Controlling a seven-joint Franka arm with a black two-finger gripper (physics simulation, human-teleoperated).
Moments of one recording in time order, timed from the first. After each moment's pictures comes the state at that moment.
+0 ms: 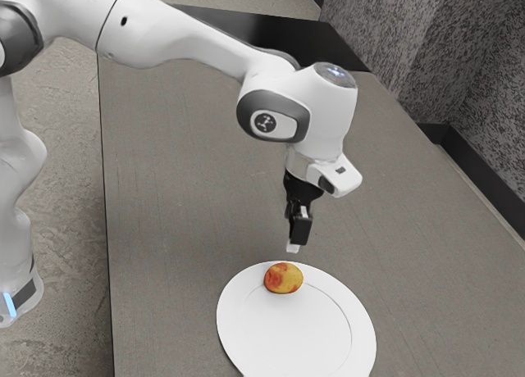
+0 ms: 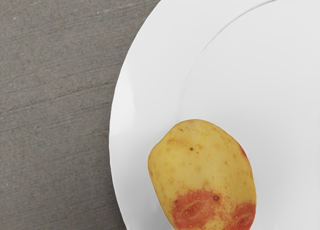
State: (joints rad) arm -0.44 -0.05 0.07 -1.93 0.00 1.92 -0.11
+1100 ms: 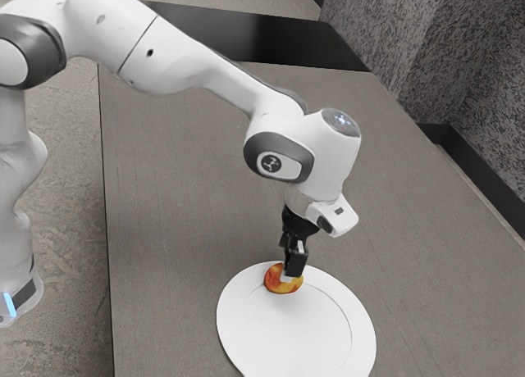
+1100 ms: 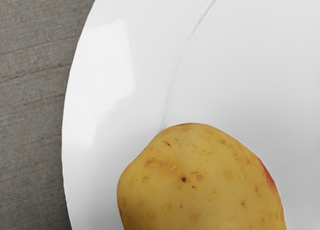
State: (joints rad) arm -0.46 0.05 0.07 -1.95 -0.01 1.98 -0.12
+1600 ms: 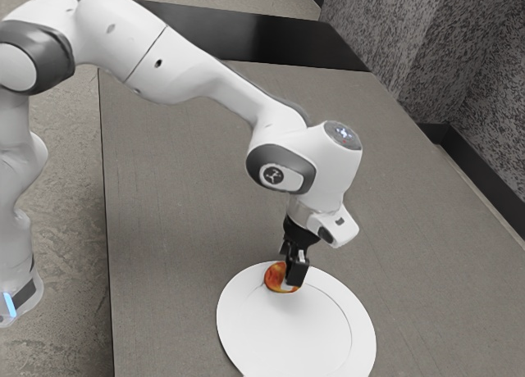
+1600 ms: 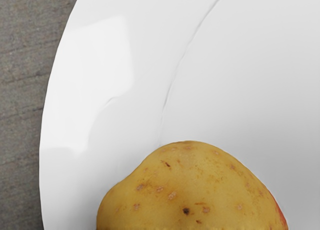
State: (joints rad) arm -0.46 0.10 0.07 -1.95 -0.01 2.01 -0.12
